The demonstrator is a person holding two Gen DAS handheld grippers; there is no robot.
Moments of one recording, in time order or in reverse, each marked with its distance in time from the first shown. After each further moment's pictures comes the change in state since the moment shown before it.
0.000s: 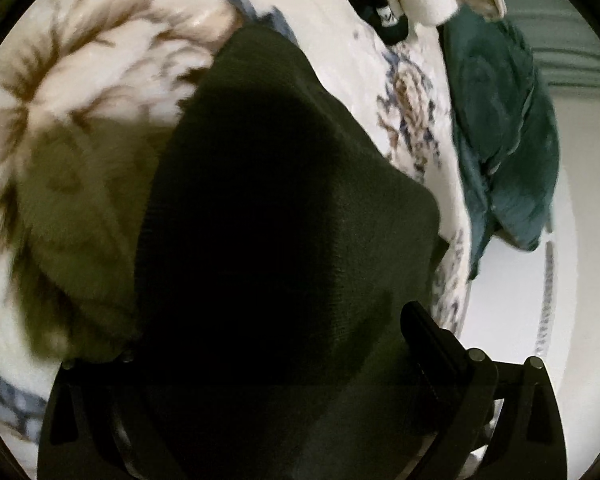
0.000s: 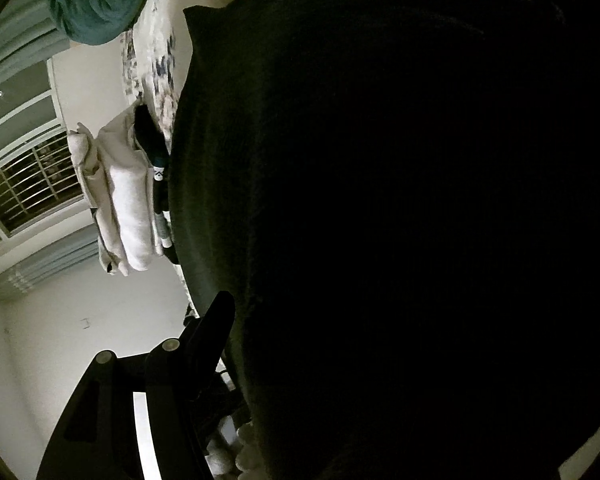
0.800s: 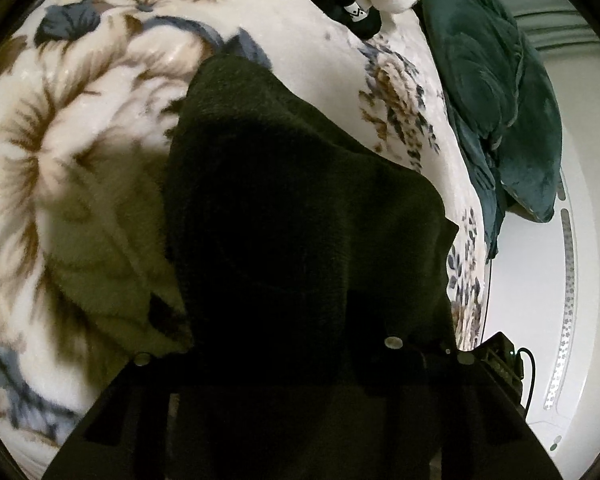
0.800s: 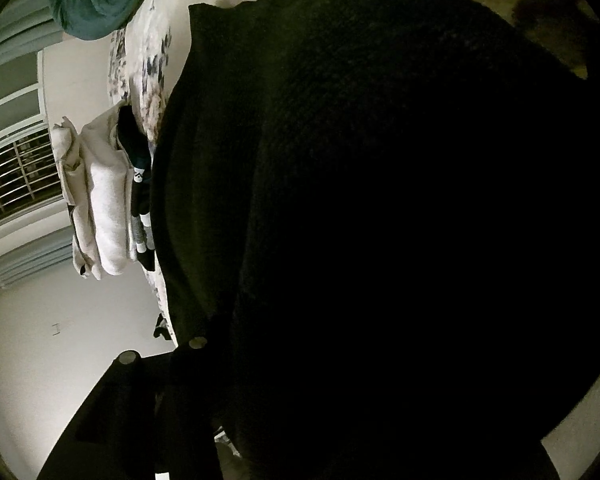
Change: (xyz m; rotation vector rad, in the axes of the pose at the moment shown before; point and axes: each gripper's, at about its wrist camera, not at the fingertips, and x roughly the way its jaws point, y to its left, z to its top) left arm -0.012 -0.010 -0.008 0.118 -0.025 0.056; right arm -0.019 -0.005 0.000 -0.026 -0.066 -0.110
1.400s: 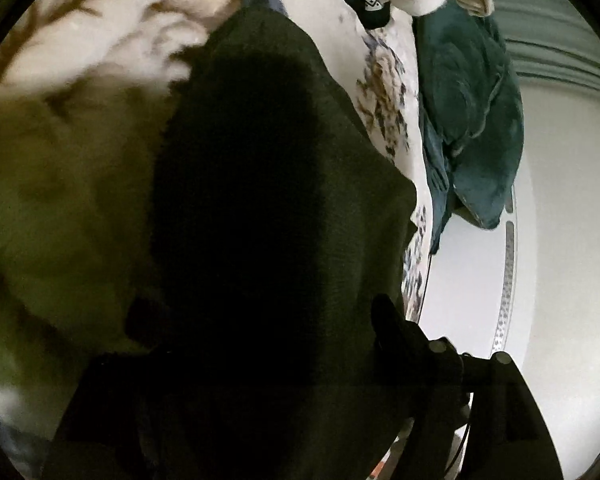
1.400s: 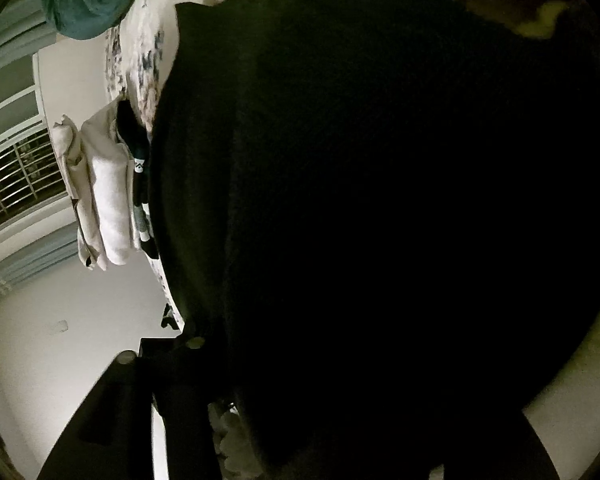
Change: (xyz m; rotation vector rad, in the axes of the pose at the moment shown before) left arm 0.019 0.029 0.009 -0.111 0.094 -0.261; right arm -0.005 -0.008 -0.003 0.030 0.067 0.023
